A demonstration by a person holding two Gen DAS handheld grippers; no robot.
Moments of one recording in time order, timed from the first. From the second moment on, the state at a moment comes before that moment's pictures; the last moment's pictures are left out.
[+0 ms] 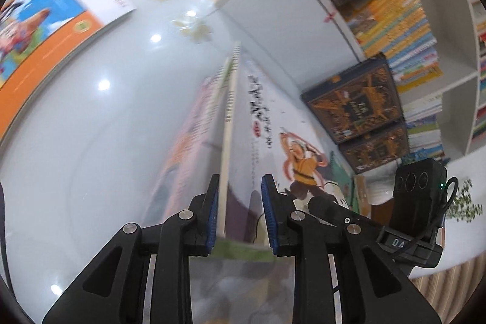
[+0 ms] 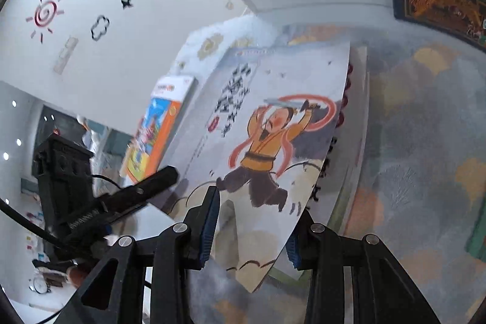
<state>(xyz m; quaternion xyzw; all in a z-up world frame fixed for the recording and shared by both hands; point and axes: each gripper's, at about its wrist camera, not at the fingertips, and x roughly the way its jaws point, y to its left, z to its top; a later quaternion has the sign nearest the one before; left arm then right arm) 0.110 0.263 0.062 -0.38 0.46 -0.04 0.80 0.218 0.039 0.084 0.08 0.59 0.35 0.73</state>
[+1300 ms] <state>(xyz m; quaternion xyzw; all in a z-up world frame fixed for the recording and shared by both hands) 0.241 -0.222 0.115 -0.11 0.49 -0.27 0.82 0.178 -0.442 0.095 0.29 0.48 0.01 0.83</state>
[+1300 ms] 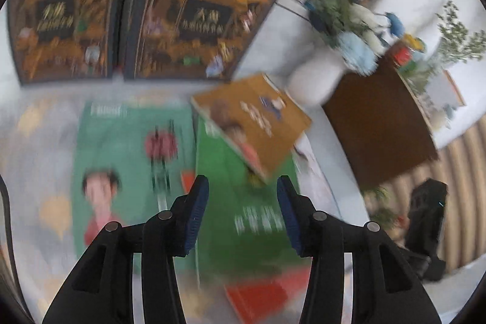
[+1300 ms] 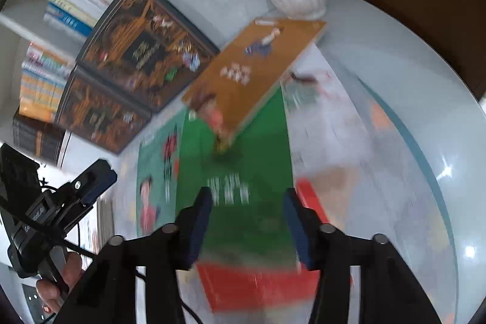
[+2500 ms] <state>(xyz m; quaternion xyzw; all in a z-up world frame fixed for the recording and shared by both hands) 0.201 -0.231 0.043 -0.14 0.56 -0.22 0.79 0.201 -0.443 0.060 0.08 0.53 0.04 0.85</state>
